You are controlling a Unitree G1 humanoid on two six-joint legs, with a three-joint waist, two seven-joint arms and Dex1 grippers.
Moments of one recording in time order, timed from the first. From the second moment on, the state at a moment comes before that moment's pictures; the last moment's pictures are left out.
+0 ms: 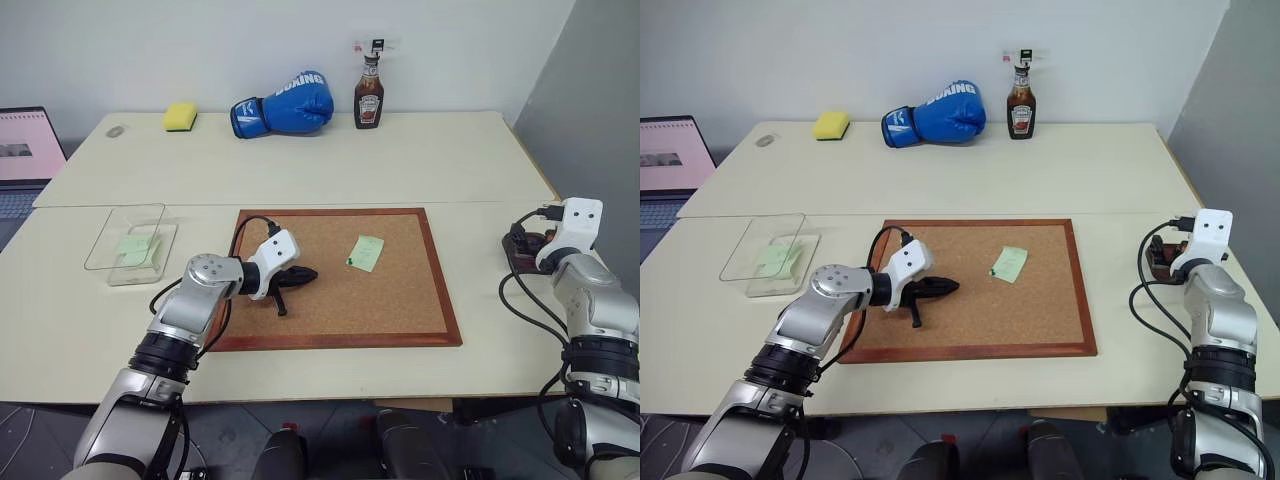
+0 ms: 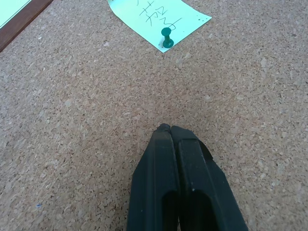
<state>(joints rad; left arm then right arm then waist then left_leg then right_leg) -0.55 0.56 -0.22 0.23 -0.08 0.32 -1.02 -0.50 -0.49 -0.28 0.18 0.22 0.52 0.24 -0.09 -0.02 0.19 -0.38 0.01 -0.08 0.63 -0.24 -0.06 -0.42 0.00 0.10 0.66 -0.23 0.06</state>
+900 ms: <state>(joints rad) -0.53 0.56 -0.21 0.20 -0.08 0.32 -1.02 -0.61 -0.21 0.29 0.30 0.13 0.30 0.68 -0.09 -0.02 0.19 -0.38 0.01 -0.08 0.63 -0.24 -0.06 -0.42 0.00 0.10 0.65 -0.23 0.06</state>
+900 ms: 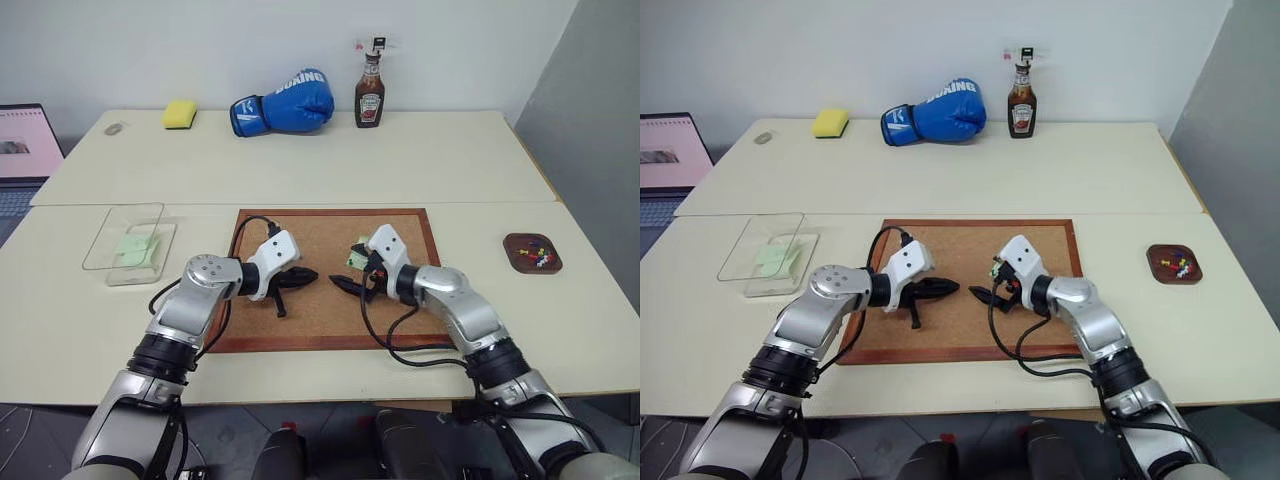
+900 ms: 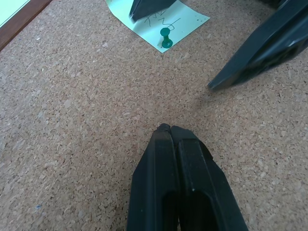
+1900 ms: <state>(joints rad) -0.52 0.56 -0.21 0.19 -0.08 0.34 -1.01 -0.61 -0.21 0.21 0.25 0.11 0.27 0.67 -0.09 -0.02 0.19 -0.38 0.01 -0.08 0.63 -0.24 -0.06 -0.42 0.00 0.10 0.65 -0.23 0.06</state>
